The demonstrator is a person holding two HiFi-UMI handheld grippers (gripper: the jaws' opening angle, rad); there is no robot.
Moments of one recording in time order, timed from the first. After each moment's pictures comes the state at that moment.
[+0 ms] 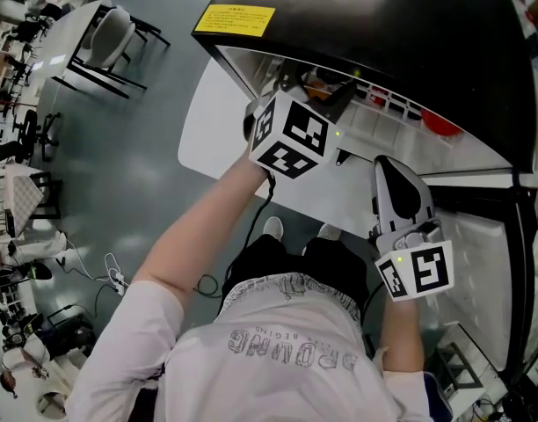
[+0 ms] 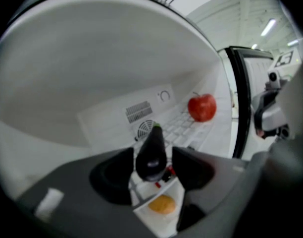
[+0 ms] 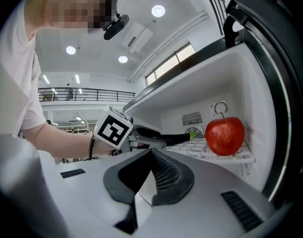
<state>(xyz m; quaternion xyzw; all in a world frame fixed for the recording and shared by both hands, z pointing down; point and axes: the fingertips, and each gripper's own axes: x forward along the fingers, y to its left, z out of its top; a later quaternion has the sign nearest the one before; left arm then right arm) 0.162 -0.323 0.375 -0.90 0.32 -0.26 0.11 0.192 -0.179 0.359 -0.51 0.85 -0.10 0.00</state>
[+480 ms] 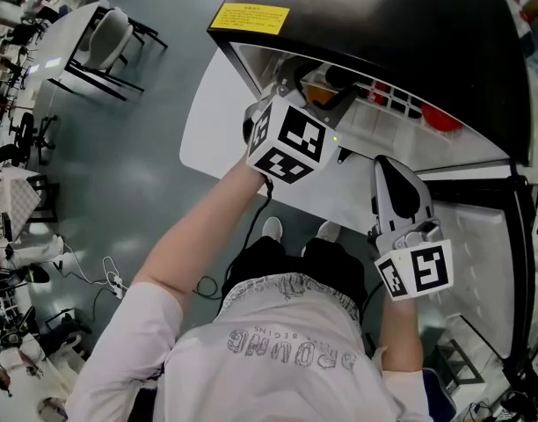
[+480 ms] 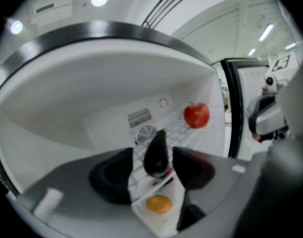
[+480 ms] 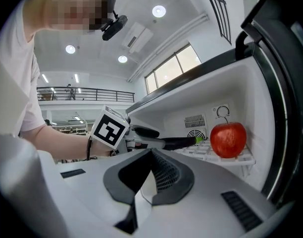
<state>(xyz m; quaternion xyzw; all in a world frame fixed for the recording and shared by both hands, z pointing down) 0.152 -0.308 0.359 -0.91 0.31 -0.24 0.10 0.181 -0.171 0.347 -0.52 0.85 -0.10 0.00</state>
